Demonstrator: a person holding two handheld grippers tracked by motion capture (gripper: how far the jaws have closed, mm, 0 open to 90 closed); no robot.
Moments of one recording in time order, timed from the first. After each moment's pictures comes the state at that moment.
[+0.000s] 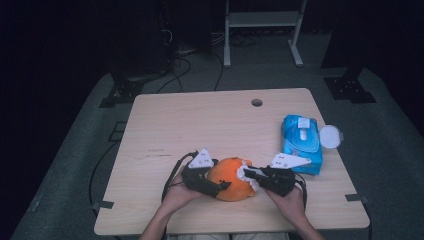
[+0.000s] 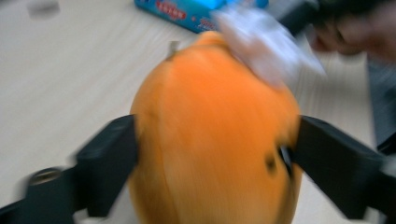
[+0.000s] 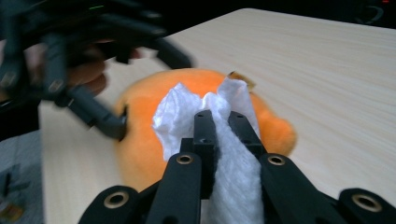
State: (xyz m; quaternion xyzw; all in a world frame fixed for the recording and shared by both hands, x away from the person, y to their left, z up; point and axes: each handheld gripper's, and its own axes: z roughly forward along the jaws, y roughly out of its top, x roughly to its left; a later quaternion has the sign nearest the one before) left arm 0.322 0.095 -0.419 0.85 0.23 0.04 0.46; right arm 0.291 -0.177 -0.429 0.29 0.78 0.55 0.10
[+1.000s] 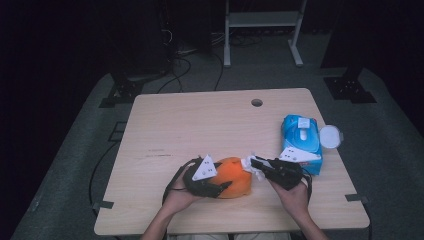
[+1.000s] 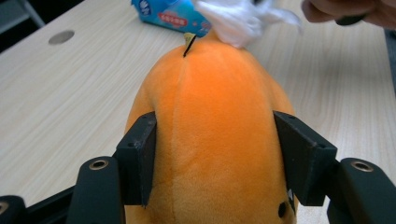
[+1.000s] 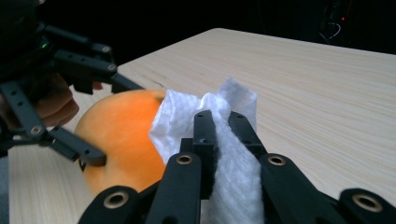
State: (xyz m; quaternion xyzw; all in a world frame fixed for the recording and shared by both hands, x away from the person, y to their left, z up) left arm 0.297 0.084 -0.418 0.87 0.13 0.16 0.45; right arm 0.303 -0.199 -0.420 0.33 0.74 0.56 0.14
